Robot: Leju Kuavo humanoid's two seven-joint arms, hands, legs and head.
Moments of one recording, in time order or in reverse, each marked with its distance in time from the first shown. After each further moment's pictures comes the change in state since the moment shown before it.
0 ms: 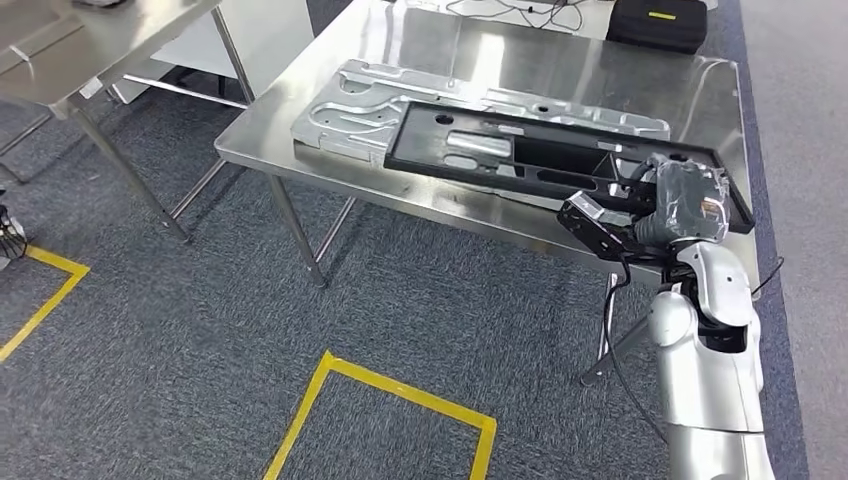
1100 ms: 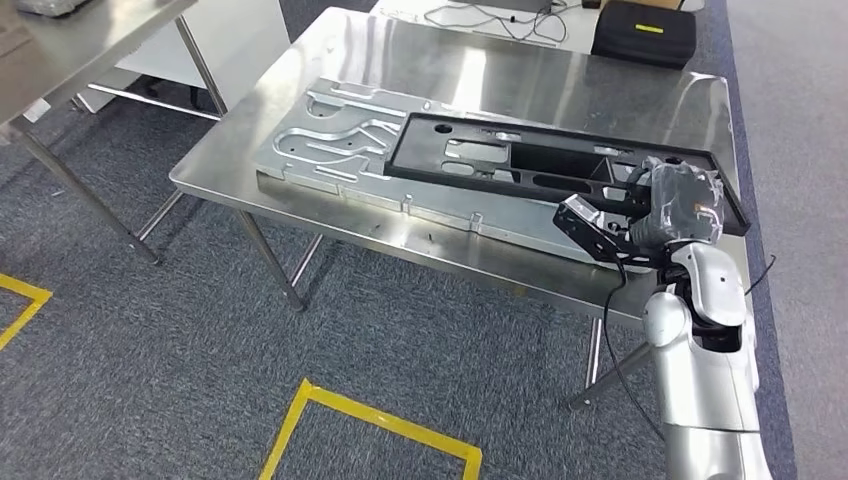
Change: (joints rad) left arm 0.000 -0.002 0.011 0.000 -0.005 0.002 -0.014; right arm -0.007 -0.001 0.018 0.022 0.010 0.001 -0.002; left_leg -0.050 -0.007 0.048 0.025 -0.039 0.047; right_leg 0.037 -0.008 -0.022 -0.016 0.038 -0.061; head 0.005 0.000
